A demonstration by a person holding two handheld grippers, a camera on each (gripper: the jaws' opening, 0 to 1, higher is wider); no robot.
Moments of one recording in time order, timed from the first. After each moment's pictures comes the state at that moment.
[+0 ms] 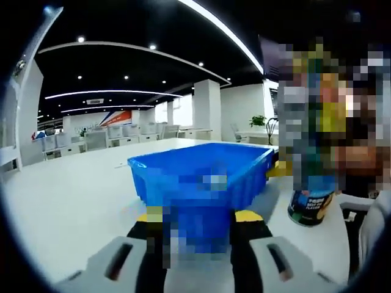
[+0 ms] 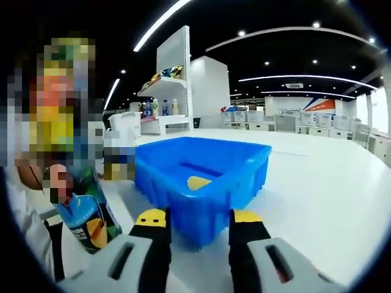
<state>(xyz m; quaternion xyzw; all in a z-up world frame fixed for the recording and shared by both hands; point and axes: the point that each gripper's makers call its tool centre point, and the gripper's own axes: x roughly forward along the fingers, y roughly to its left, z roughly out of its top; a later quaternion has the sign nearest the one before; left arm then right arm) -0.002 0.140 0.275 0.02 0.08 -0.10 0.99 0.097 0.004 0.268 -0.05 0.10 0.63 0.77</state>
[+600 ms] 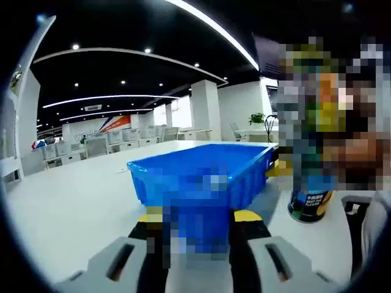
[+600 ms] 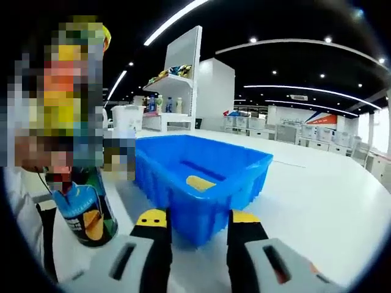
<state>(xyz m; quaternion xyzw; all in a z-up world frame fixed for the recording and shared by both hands) -0.003 0.140 0.281 0.05 0.07 -0.10 0.99 0.094 0.008 0.270 -0.09 0.06 0.63 0.77</state>
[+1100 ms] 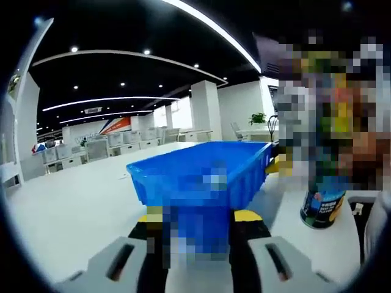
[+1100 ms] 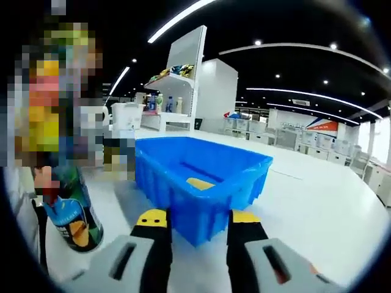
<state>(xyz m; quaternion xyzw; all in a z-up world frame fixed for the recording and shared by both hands) 0.023 0.156 0.291 0.05 0.07 -0.10 0.99 0.120 0.023 0.291 -0.12 0.04 0.63 0.77</state>
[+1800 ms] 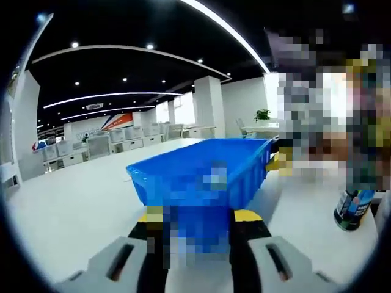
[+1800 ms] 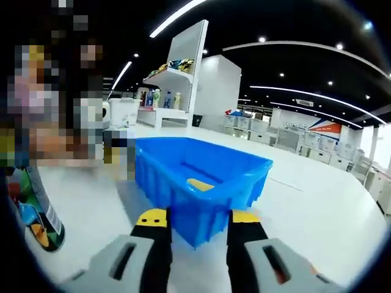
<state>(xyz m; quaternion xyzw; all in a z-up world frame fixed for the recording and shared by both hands) 0.078 0.195 0.287 0.04 0.09 -0.09 0.99 0.183 0.061 0.290 -0.13 0.05 0.64 0.76</state>
